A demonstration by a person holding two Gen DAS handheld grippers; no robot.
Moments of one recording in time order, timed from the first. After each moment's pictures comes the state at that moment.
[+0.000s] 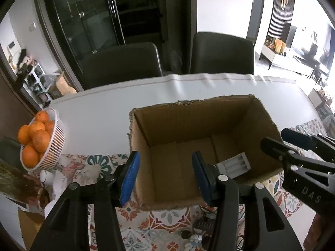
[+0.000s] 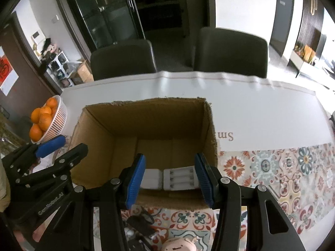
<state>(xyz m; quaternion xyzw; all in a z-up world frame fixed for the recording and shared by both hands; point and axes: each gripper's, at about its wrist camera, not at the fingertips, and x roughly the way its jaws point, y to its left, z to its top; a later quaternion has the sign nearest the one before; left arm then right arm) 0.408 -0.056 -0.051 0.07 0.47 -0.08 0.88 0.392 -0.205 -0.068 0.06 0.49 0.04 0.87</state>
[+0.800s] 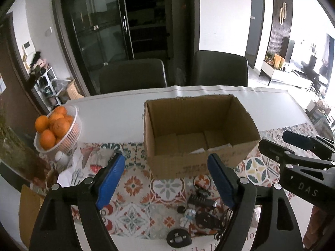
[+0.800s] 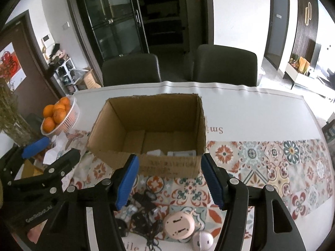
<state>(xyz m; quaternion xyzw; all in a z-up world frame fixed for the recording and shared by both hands) 0.303 -0.041 -0.016 0.05 0.42 -0.06 0.91 0.301 -0.206 -0.035 0.05 0.44 0.04 0.89</state>
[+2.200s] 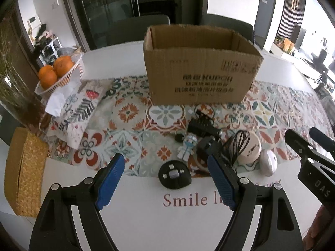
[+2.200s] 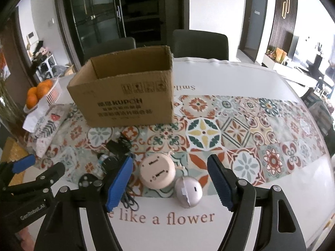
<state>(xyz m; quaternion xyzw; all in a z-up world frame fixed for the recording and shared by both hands) 0.206 -0.037 -0.114 0.04 0.50 -0.03 0.86 0.184 -0.215 -0.109 0.03 0.44 -0.04 0.90</state>
